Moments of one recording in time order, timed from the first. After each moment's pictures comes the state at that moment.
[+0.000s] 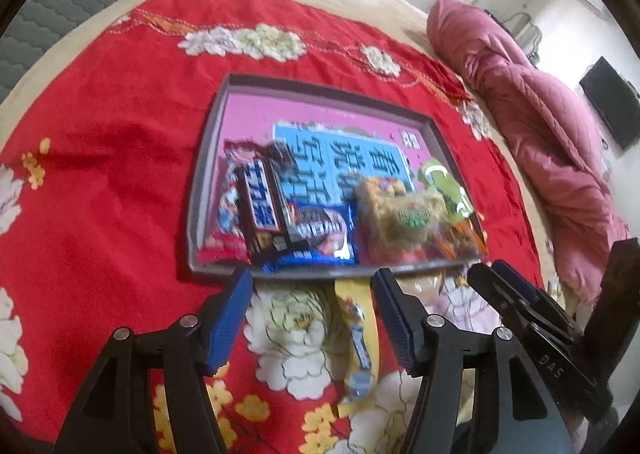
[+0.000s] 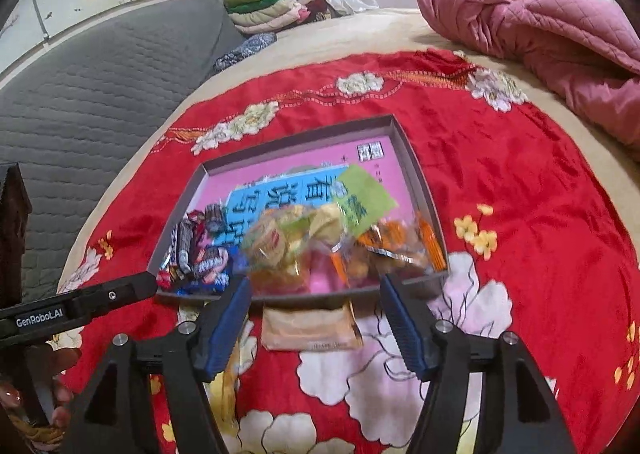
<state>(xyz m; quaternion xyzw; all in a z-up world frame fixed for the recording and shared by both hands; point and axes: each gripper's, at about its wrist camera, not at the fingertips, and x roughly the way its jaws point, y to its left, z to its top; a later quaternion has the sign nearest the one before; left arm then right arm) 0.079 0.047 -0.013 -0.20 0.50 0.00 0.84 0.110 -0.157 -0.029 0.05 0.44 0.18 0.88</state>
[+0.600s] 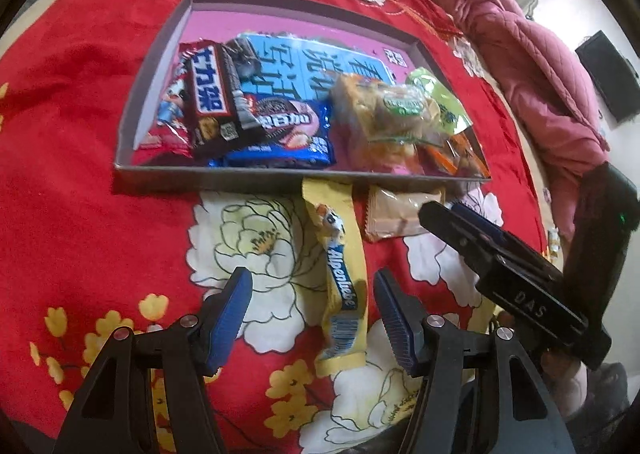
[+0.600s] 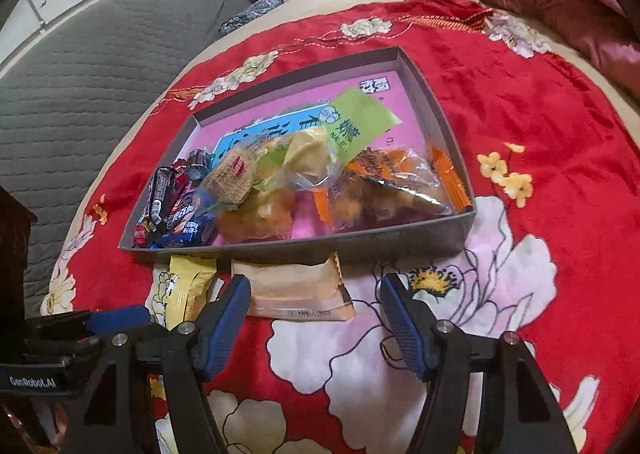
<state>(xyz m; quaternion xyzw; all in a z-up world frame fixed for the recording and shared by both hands) 0.065 0.013 -0.060 -0.20 0.57 -0.04 0.80 0.123 -0.163 -0.083 0.05 0.49 0.22 0.84</state>
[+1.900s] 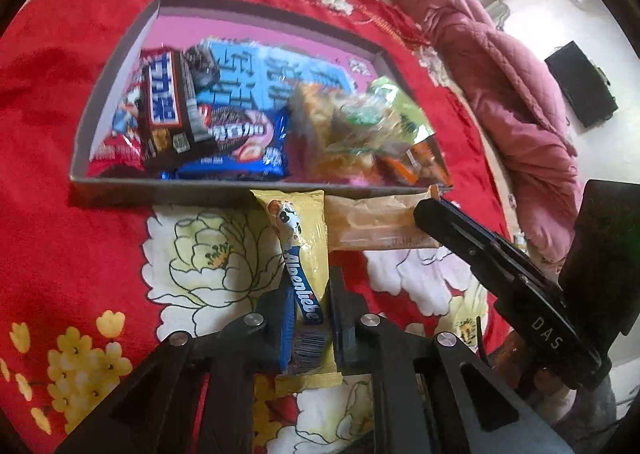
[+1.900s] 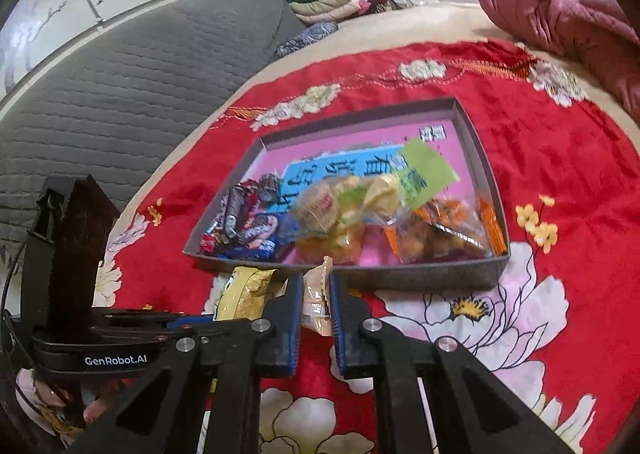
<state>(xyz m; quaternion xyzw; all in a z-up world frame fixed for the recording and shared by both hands) 0.072 0.008 -0.055 -0.24 0.53 -0.10 0.81 0.101 -0.152 -0.044 0.05 0.42 0.30 0.85</state>
